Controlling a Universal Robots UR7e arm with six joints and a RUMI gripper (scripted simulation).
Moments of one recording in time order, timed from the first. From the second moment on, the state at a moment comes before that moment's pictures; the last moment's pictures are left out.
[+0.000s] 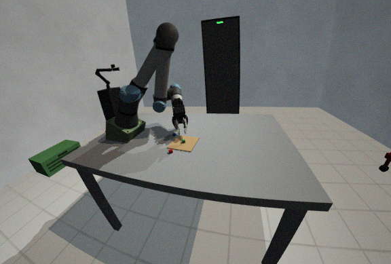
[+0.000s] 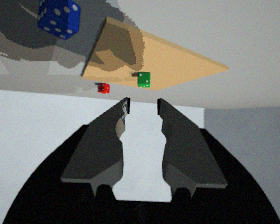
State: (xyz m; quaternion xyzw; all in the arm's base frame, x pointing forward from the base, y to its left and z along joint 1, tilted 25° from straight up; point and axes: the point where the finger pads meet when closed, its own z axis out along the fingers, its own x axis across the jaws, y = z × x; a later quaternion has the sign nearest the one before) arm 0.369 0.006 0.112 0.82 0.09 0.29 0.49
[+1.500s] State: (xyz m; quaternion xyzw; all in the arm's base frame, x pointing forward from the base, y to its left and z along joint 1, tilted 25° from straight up) arm 0.344 0.007 0.165 0.82 0.09 0.29 0.49
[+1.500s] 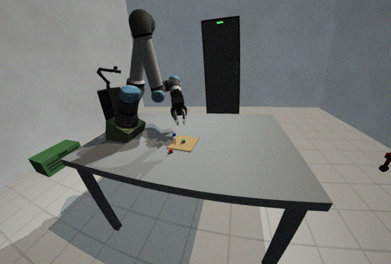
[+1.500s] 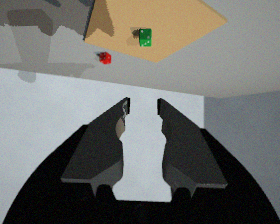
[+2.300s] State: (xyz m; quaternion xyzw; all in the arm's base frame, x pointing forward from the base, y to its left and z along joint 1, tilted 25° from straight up) arm 0.344 0.005 0.167 0.83 0.10 0.28 0.47
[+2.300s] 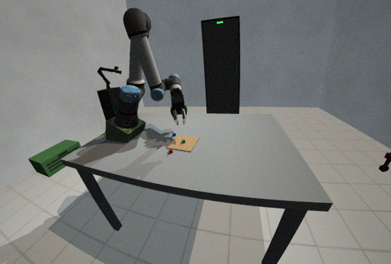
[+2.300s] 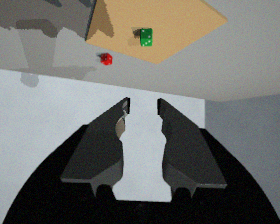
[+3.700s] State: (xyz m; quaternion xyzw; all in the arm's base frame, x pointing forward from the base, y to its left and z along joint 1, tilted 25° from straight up) arm 0.346 -0.018 0.191 0.92 0.16 0.24 0.25
